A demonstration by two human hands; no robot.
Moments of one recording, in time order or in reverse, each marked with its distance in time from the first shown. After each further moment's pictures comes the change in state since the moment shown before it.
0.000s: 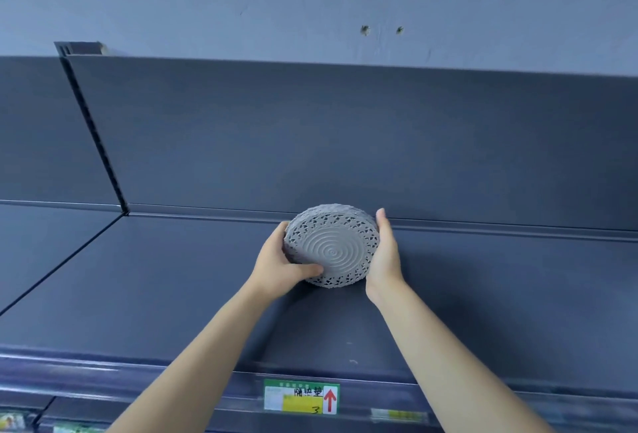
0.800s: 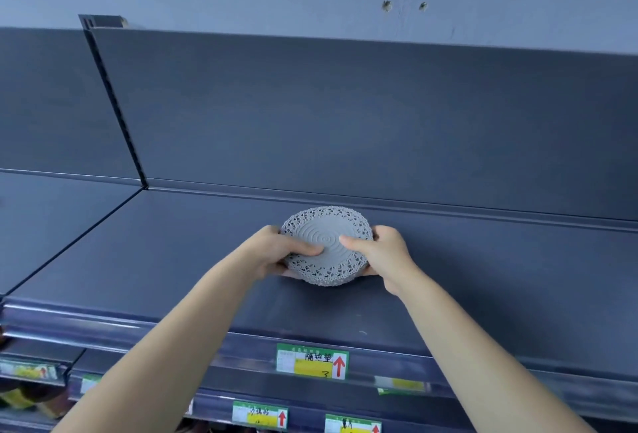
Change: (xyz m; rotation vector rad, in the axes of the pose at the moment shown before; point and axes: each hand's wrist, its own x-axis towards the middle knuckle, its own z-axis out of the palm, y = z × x) left_hand -0.012 0.021 -0.026 -0.098 -0.128 -0.611; right_hand -0.005 0.015 -0.015 -0.531 -0.174 -0.076
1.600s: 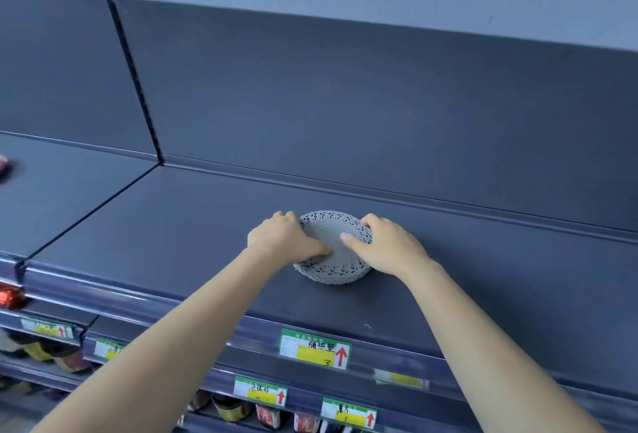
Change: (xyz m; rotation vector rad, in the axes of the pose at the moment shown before) left_hand 0.002 -0.005 0.011 1.107 0.410 0.055; right_hand 0.003 -0.013 -0.004 -1.107 -0.091 -0.238
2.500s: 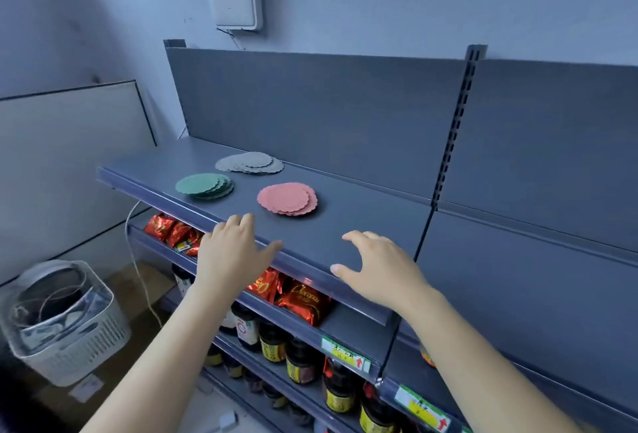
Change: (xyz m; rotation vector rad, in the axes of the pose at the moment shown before) left_hand -0.067 -0.534 -0.220 0.251 0.501 -0.261; right_hand -0.010 -0.522 0.136 0.024 -0.057 -0.537
